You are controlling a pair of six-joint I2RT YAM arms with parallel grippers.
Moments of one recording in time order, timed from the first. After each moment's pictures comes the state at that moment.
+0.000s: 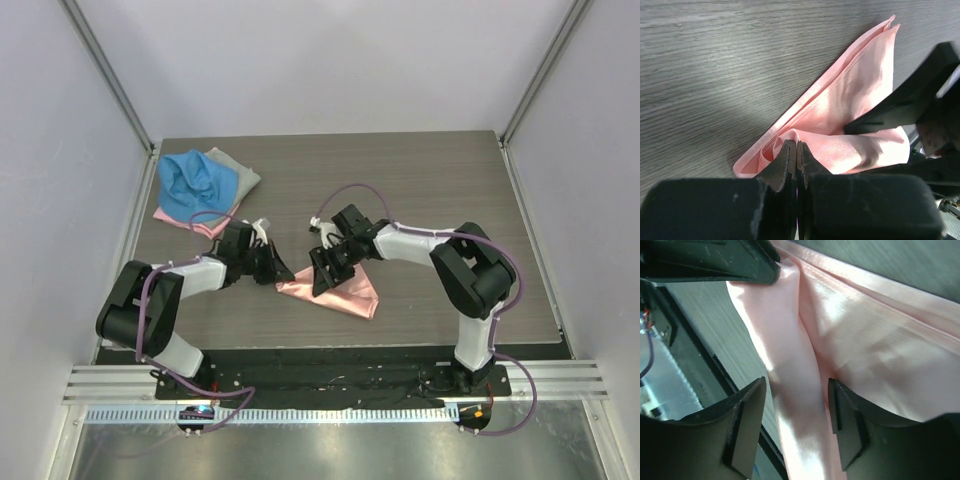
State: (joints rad) left arm -0.34 1.54 0.59 0.10 0.51 -0.66; right arm 0.68 1.90 1.13 -0.32 -0.65 0.22
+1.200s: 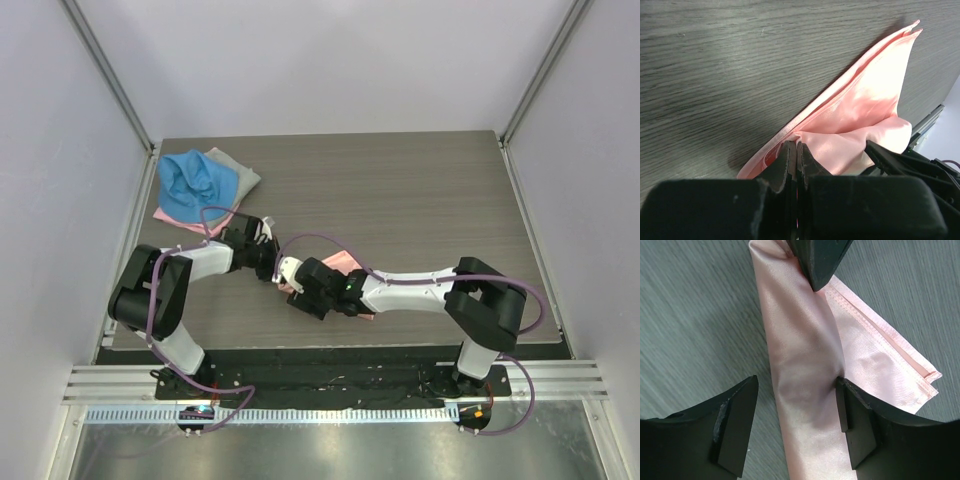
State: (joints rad) left arm -0.34 1.66 0.75 -0.11 0.53 -0.66; right arm 1.12 1.71 0.98 -0.17 0.22 -0.15
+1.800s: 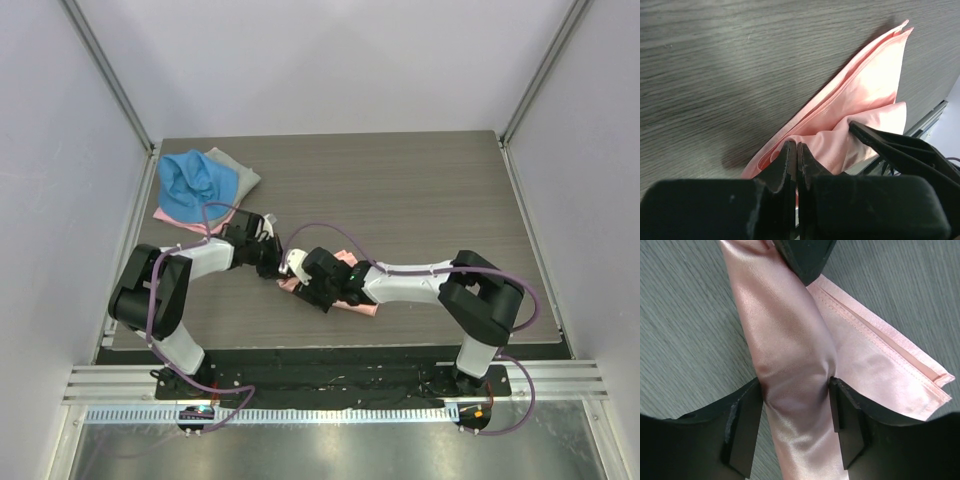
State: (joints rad) left arm -0.34 1.66 0.79 -0.15 0.54 -0.63; right arm 1.03 1.74 0.97 -0.14 0.14 -0.16
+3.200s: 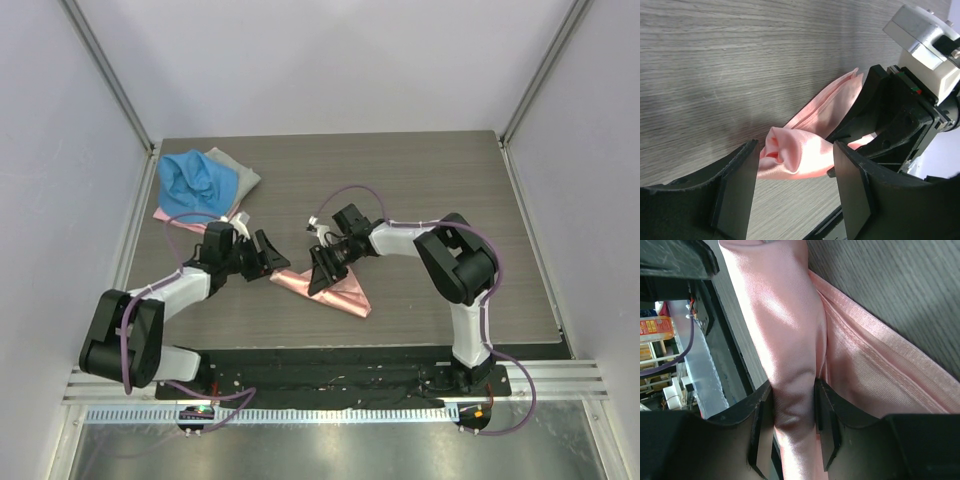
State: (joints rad) left arm -0.25 1.35 0.54 0.10 0.47 -0.68; right arm 0.65 2.01 1.16 -0.23 -0.87 0.18
